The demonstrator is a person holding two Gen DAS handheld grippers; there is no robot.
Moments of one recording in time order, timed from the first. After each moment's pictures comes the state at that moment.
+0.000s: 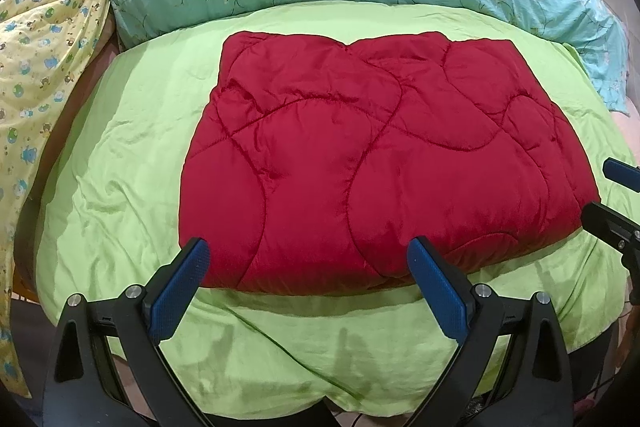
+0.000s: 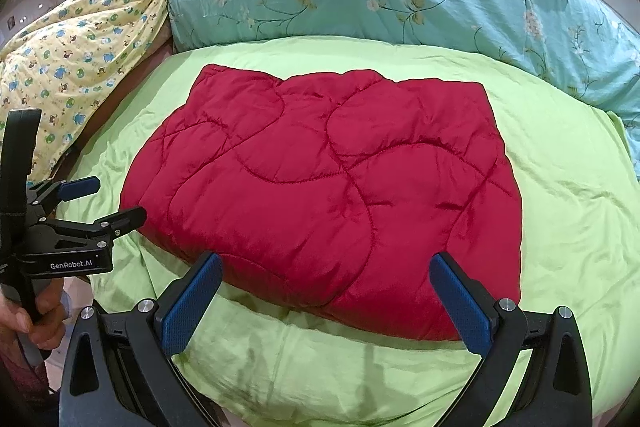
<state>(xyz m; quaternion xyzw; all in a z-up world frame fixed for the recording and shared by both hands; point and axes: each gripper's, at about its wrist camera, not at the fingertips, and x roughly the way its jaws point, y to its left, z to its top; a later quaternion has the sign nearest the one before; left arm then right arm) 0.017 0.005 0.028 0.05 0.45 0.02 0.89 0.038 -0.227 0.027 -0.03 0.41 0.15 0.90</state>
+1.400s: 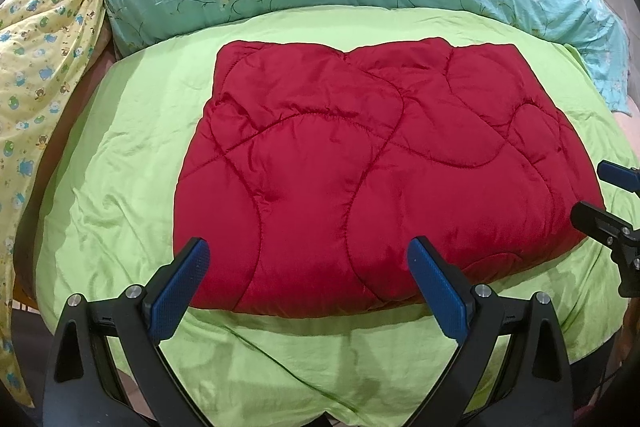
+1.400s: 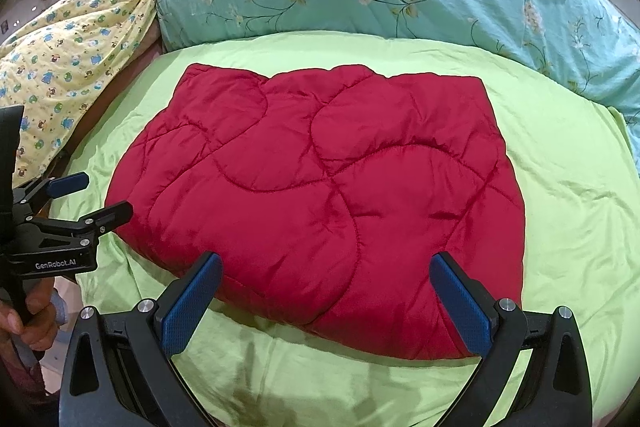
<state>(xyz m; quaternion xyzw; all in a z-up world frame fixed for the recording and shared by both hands) 0.033 0.003 0.027 0.05 0.45 0.02 0.89 0.059 -0.231 0.016 -0.03 0.42 0.14 0.90</state>
